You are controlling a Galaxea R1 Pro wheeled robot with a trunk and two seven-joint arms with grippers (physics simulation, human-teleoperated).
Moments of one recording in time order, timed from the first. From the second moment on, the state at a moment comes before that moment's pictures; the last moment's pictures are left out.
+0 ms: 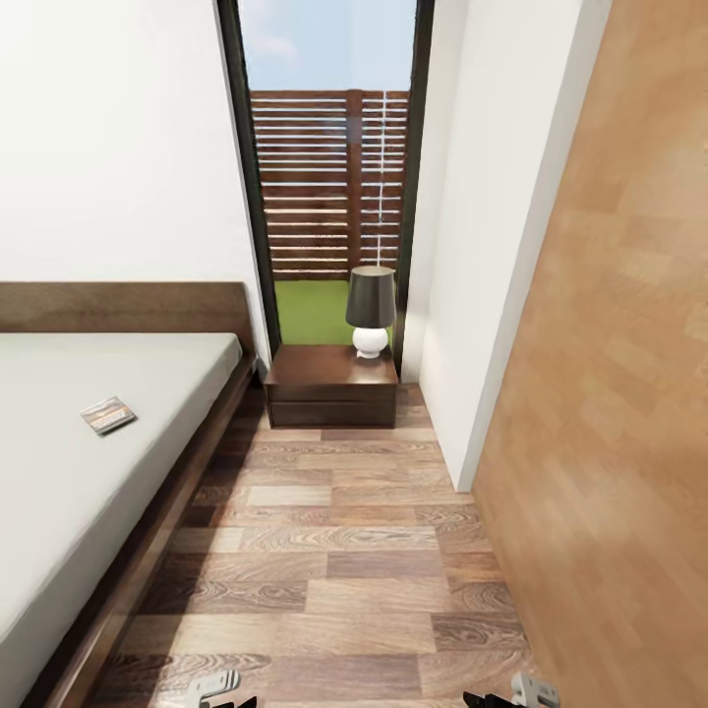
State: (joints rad) left arm -0.43 0.07 0.22 -0.02 0.05 -0.18 -0.35; right arm -0.43 -0.12 -0.16 -0.09 -0.20 0.02 0.41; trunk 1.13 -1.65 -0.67
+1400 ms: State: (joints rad) left arm -0.43 0.07 0.22 -0.02 0.05 -0.18 -0.35; right arm -0.43 -0.12 -0.16 -0.09 -0.20 0.02 0.41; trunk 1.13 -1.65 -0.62
